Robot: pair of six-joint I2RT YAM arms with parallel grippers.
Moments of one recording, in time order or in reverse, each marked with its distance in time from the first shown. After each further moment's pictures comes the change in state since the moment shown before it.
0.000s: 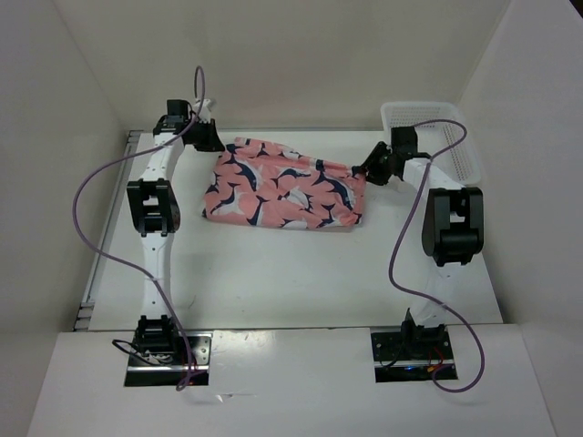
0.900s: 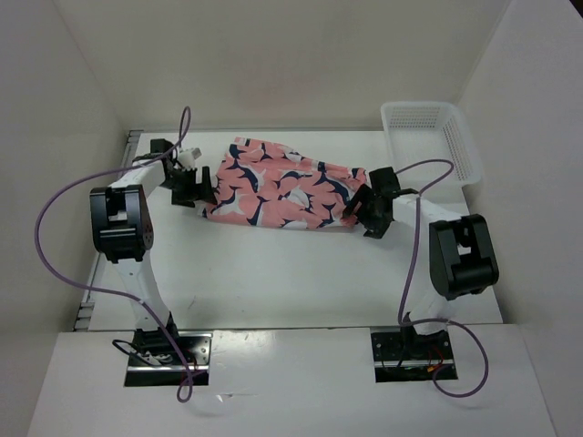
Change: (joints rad) left arm 0.058 -0.559 -0.946 0.006 -0.153 0.002; right arm 0.162 -0.318 -0.447 -0.080 0.206 0.116
